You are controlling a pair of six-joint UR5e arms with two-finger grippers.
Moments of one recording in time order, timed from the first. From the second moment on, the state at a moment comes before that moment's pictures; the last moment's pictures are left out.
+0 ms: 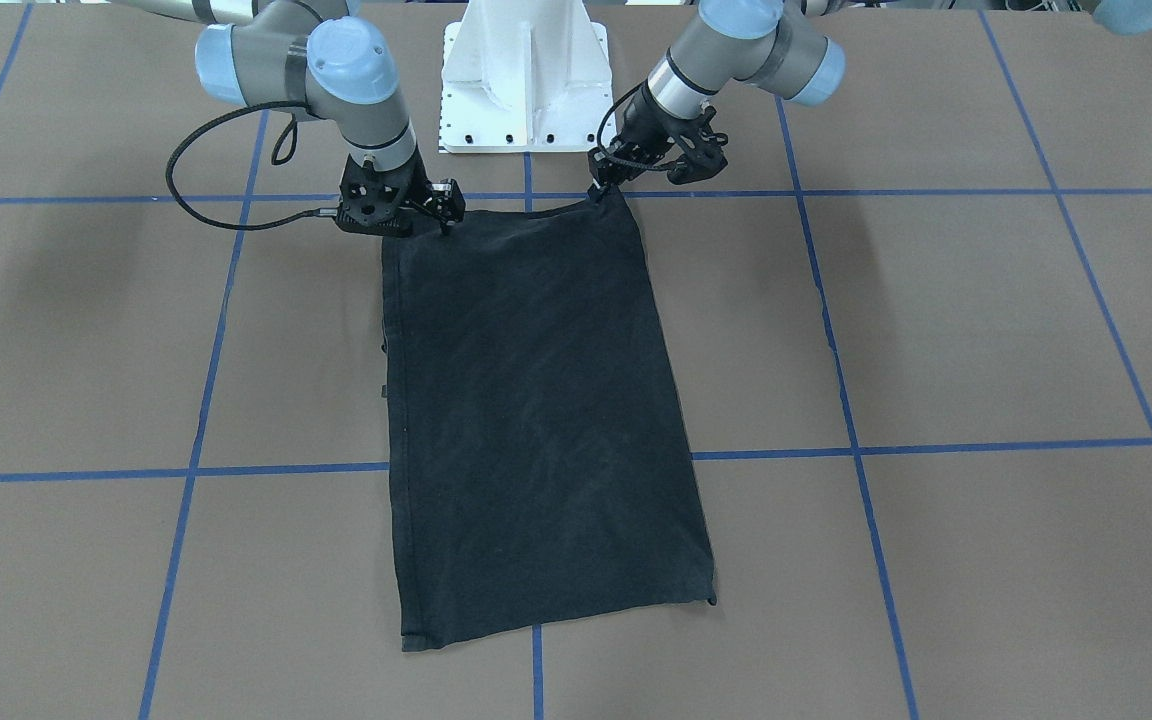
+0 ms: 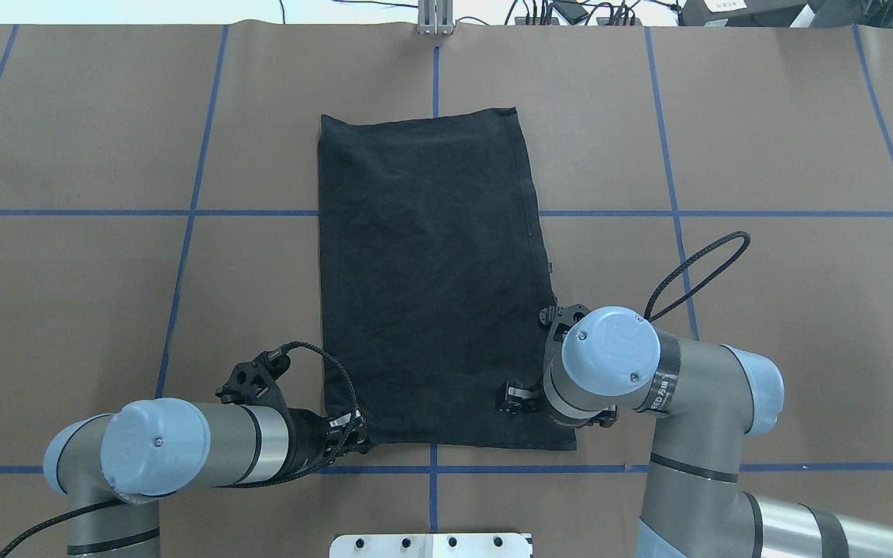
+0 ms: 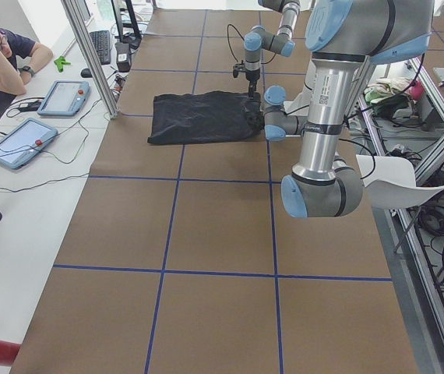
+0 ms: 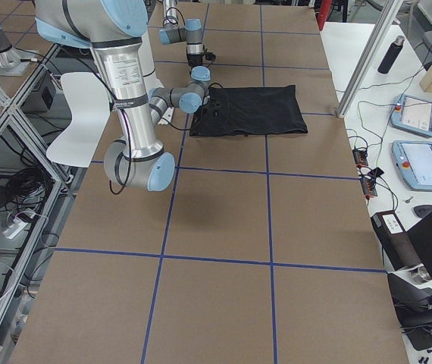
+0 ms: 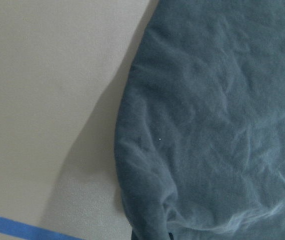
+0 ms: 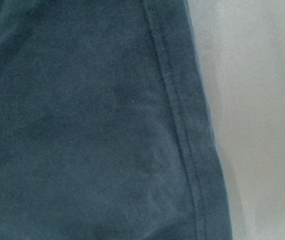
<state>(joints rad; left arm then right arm) -0.21 -1.85 -1.87 -2.26 -1.68 -2.02 0.32 -1.19 1.86 -1.49 1.88 1.50</state>
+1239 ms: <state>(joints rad) -0.21 -1.85 -1.87 -2.26 -1.68 -2.03 0.32 -1.20 1.85 -1.49 1.88 1.50</state>
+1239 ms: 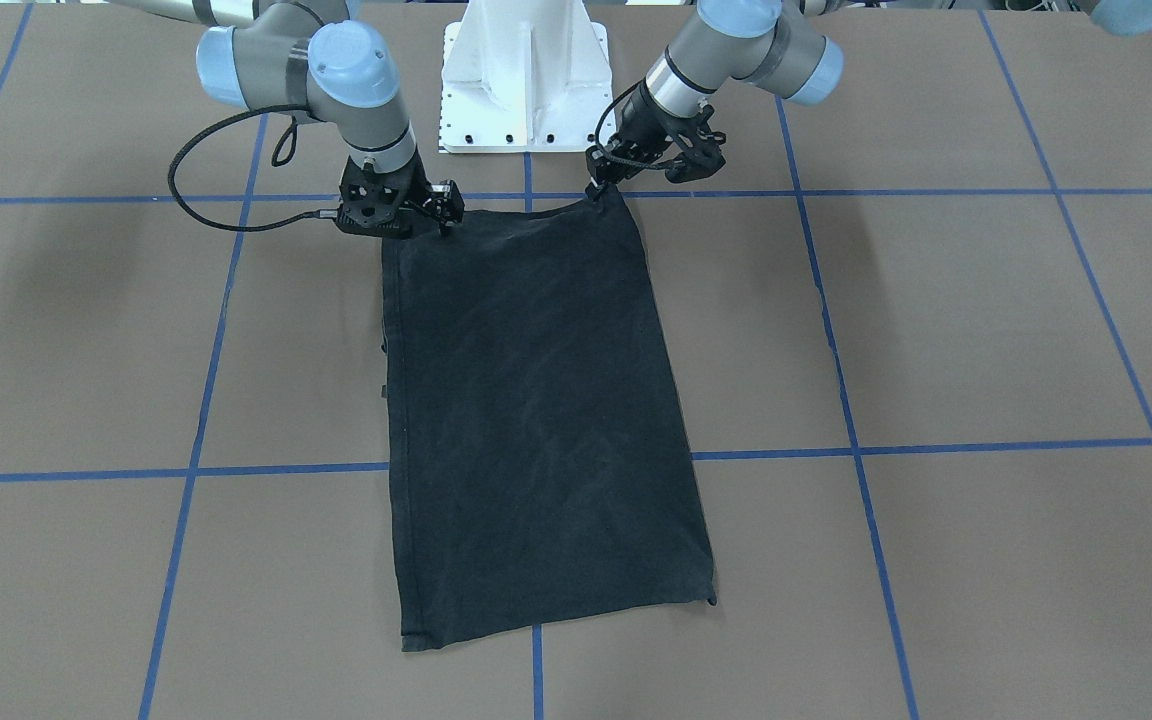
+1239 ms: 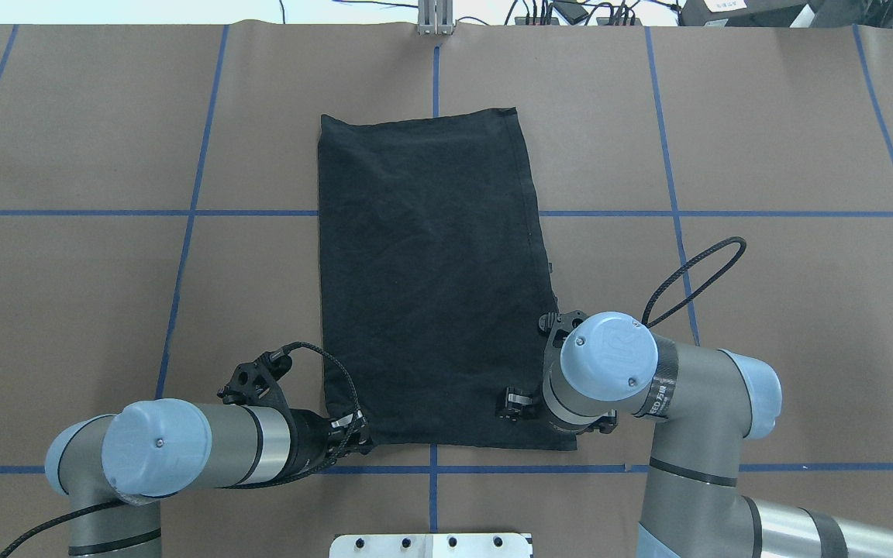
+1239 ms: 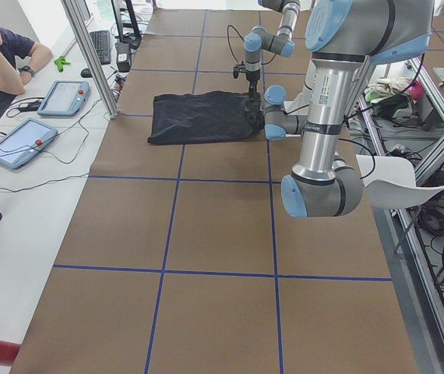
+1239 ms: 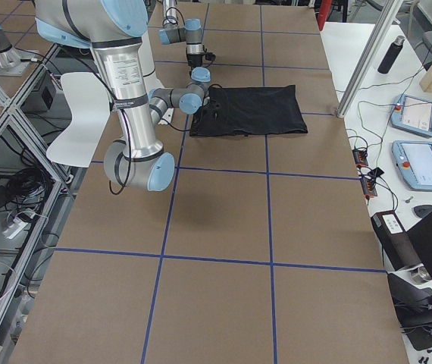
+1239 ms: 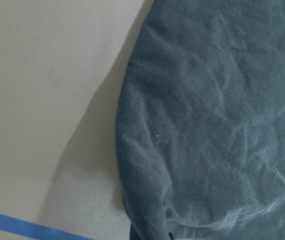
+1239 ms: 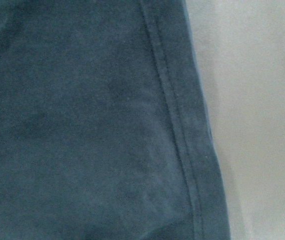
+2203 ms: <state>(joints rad) -0.21 -1.85 -1.87 -2.26 -1.68 -2.03 0.32 -1.20 1.85 -1.49 1.88 1.50</state>
